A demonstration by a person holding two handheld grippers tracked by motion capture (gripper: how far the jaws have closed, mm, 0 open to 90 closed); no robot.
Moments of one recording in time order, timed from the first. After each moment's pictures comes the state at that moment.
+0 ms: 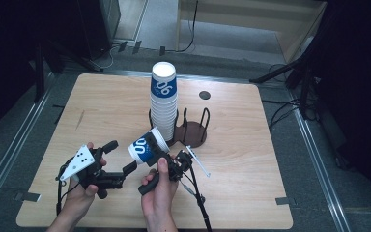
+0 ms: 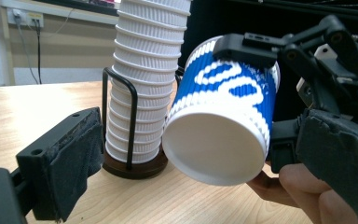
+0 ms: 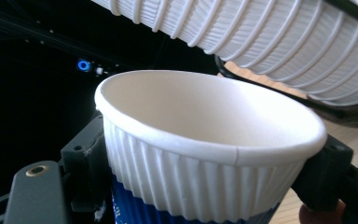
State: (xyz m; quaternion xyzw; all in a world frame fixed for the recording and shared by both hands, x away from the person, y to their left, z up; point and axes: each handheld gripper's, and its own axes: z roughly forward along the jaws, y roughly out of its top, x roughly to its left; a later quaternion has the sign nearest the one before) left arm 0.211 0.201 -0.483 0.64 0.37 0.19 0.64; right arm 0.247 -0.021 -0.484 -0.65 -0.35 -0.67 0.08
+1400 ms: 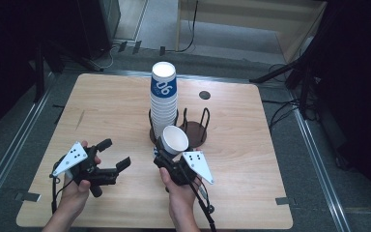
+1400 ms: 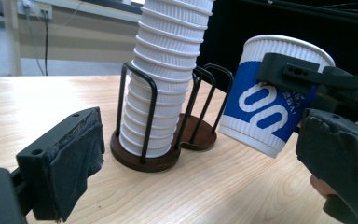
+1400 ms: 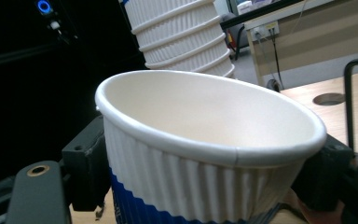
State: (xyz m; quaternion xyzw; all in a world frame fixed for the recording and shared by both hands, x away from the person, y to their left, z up) left arm 0.217 0.218 -0.484 0.63 0.40 0.19 0.64; right arm 0.236 -0.045 -0.477 -0.51 -0.52 -0.63 -0.27
